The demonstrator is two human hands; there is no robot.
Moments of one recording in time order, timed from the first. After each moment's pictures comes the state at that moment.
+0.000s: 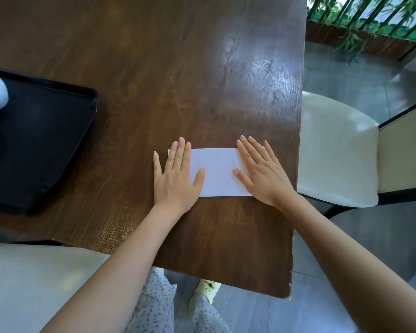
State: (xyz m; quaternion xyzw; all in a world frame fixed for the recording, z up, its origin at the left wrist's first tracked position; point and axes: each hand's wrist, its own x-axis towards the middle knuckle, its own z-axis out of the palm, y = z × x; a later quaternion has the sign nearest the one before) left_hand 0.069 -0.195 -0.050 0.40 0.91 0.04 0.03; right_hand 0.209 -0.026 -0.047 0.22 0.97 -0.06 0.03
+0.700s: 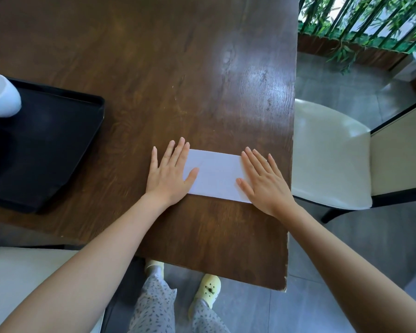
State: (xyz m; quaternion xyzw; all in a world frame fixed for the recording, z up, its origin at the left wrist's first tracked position) left_hand 0.038 -0.204 -0.051 0.47 0.88 0.01 0.05; right_hand 0.233 -0.041 -0.042 0.25 0.96 -0.06 0.06
